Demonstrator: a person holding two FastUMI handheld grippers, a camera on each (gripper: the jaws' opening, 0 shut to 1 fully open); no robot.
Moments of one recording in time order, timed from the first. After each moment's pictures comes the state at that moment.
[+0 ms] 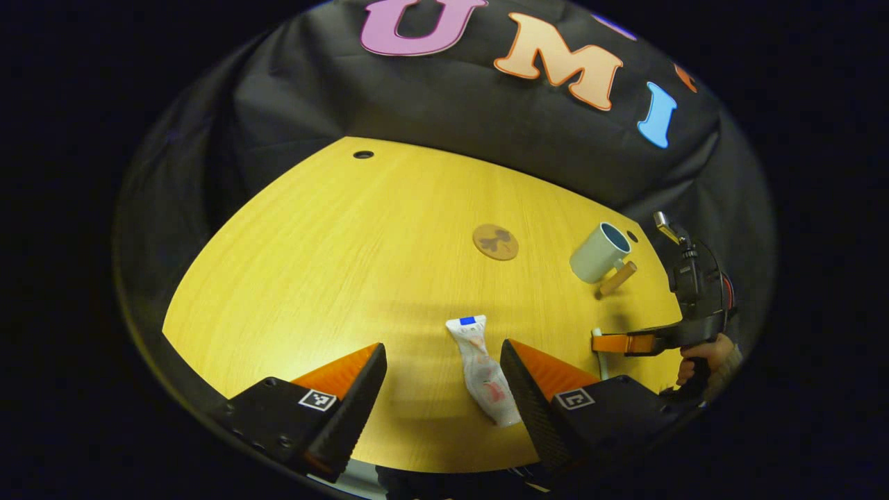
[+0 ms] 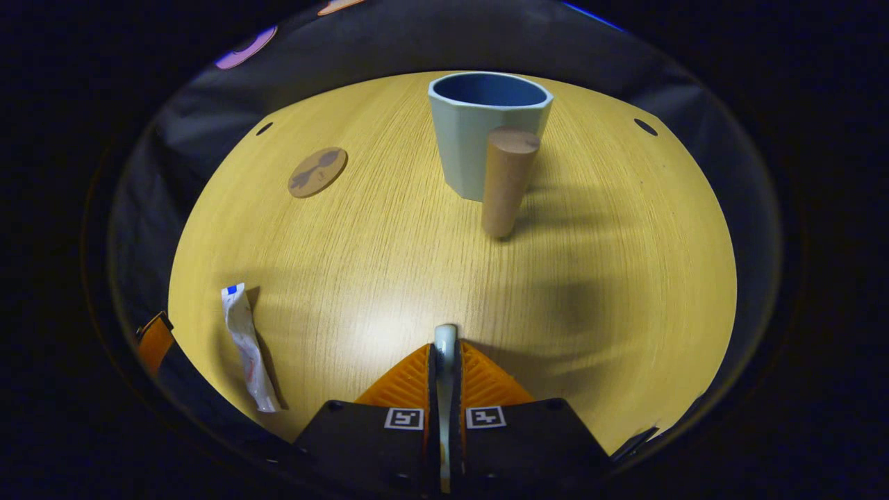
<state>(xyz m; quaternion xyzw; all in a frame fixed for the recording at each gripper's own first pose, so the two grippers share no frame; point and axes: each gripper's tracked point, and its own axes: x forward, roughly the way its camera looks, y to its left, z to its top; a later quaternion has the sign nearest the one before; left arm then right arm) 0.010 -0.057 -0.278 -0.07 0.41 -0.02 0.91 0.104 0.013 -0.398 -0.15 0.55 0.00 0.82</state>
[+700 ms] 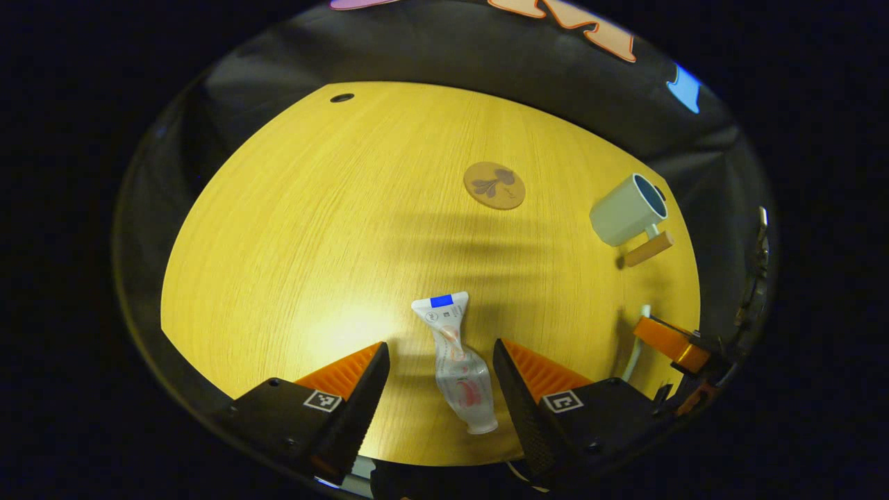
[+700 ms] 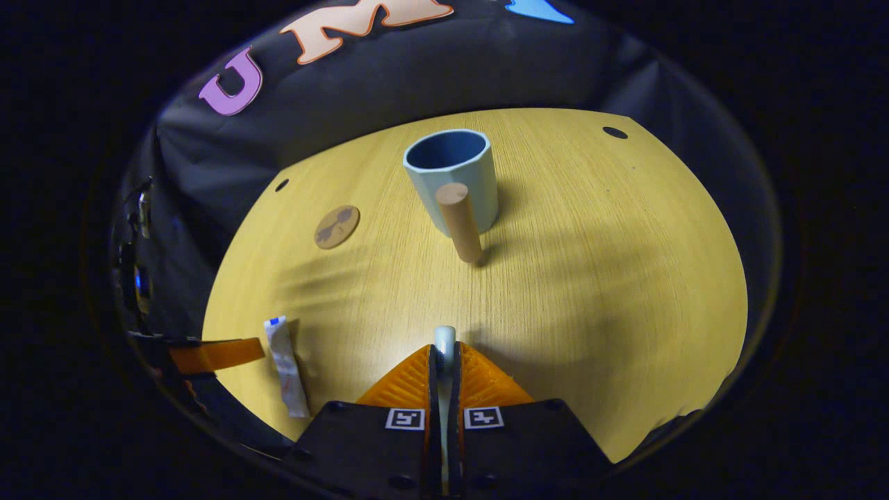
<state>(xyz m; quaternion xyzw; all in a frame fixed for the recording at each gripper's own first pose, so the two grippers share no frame) 0.024 -0.085 -0.327 -0.06 0.55 0.01 0.83 0.104 0.020 -0.343 -0.06 0.47 0.02 0.88</state>
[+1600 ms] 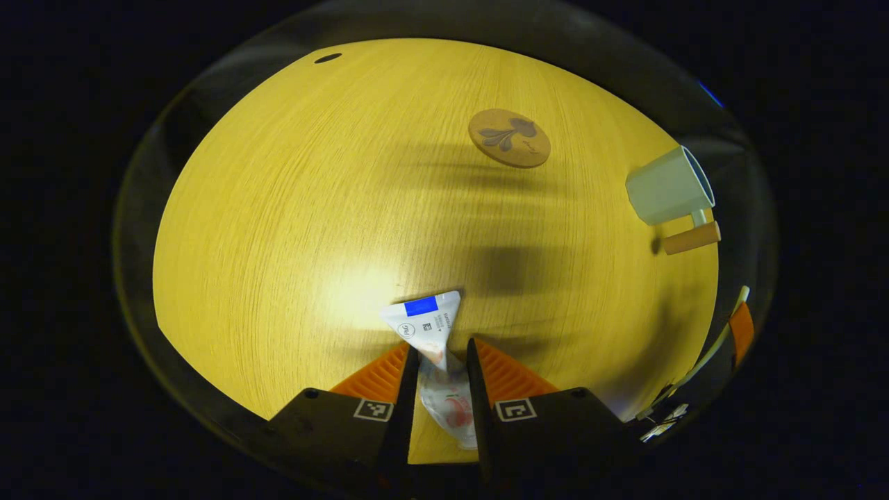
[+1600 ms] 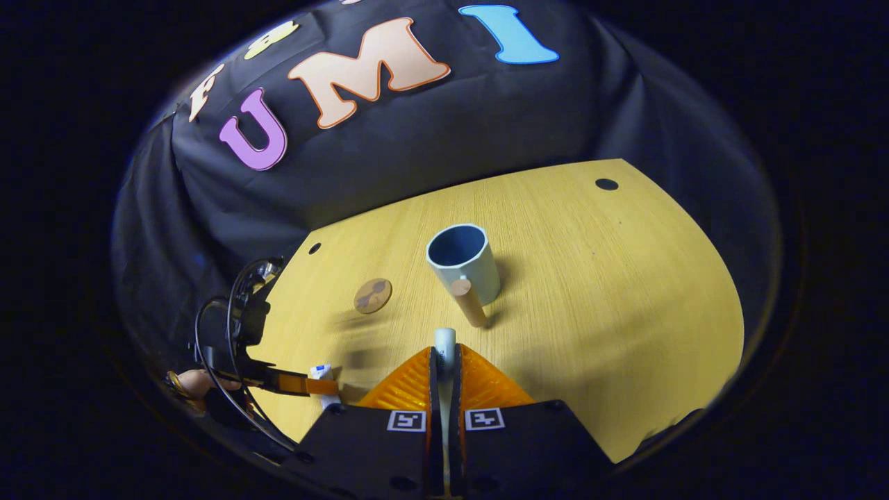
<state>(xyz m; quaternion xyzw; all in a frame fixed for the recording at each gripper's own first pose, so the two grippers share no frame) 0.027 -0.094 -0.371 -0.05 0.64 0.03 0.77 0.126 0.027 -0.260 -0.03 0.35 0.05 0.93</state>
